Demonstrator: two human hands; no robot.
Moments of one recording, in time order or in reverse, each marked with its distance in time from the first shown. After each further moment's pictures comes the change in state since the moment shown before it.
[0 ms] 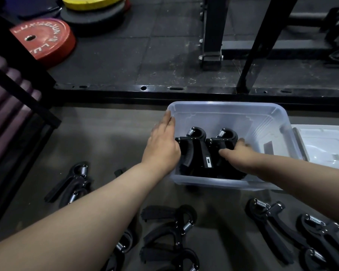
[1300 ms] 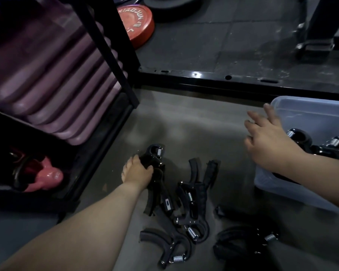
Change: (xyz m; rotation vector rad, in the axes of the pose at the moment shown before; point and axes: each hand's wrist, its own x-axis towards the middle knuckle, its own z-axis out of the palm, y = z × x) left_hand -0.118 -0.292 -0.065 0.078 0.074 -0.910; right_hand -0.024 -0.150 0.097 -0.626 0.307 -0.868
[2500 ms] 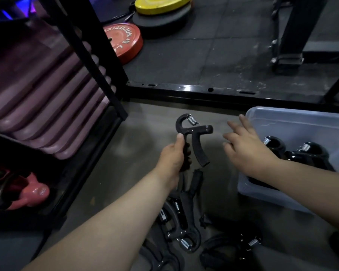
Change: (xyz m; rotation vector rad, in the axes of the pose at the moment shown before) left_hand -0.086 0.166 -0.014 -1.079 -0.371 0.041; right_hand -0.010 -0.003 -0.019 0.294 -0.029 0.066
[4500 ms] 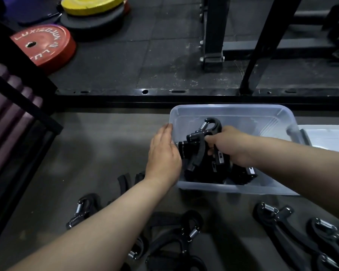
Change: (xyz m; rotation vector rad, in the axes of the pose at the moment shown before) left_hand -0.044 -0.017 0.132 0.818 -0.081 0.714; right_hand -0.042 0.098 -0.061 0.918 -0.121 0.743
